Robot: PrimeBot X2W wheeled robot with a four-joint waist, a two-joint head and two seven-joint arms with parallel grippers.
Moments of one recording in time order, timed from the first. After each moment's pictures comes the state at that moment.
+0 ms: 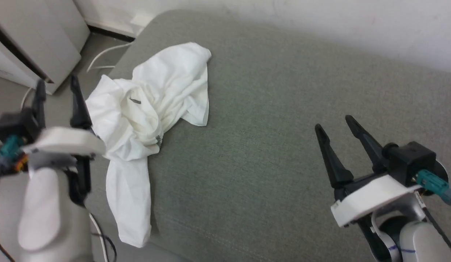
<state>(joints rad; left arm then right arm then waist) -0.42 0.14 0.17 0.26 -0.17 0.02 -0.18 -0.07 -0.05 0.12 -0.25 0.17 0.13 0.18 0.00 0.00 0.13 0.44</state>
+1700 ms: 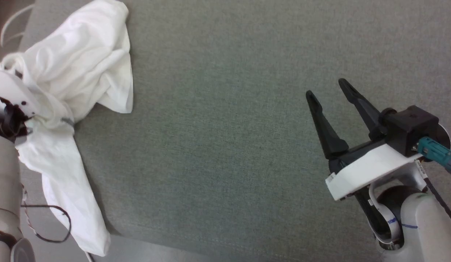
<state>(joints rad) -1.00 0.43 0.15 1.13 -0.31 0.01 0.28 -0.24 -0.05 0.16 -0.28 0.16 0.13 0.26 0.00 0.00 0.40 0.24</state>
